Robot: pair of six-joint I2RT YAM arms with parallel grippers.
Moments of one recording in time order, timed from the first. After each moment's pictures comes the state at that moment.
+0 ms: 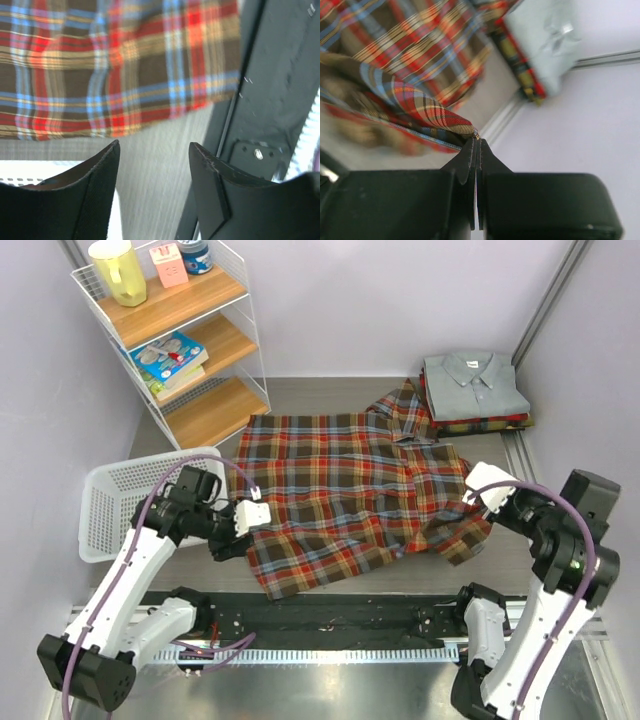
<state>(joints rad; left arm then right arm) -0.32 0.91 0.90 -1.17 0.54 0.96 -0.46 0.72 1.40 -1.35 -0.62 -1.31</state>
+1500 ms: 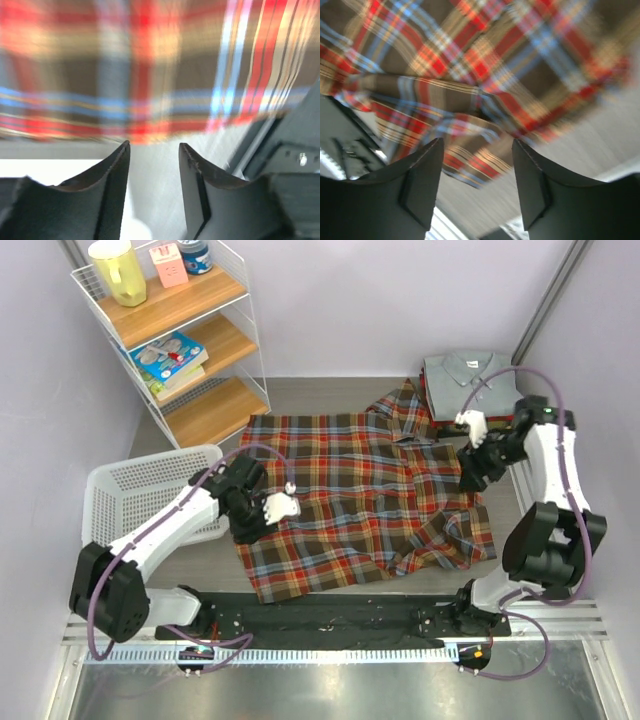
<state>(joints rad) -0.51 1.30 0.87 -0.98 0.20 0.81 -0.31 1.52 1.44 -1.32 -0.56 -1.08</state>
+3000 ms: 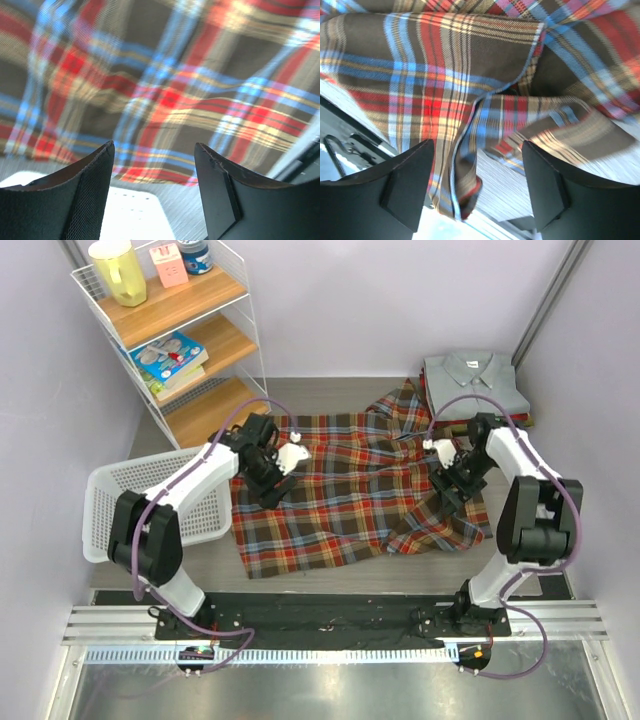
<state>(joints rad) -0.42 1.64 1.26 -0.88 0.25 0.57 -0.11 1.66 1.25 -1.16 -0.30 -0.82</state>
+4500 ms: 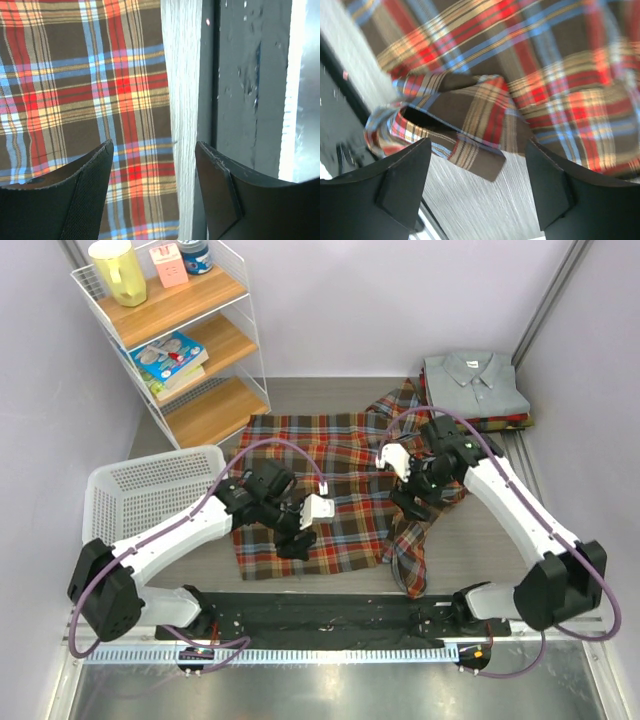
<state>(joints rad) -0.74 1.30 0.97 -0.73 0.62 0.60 0.33 1.28 1.19 -1.07 -0.35 -0.77</state>
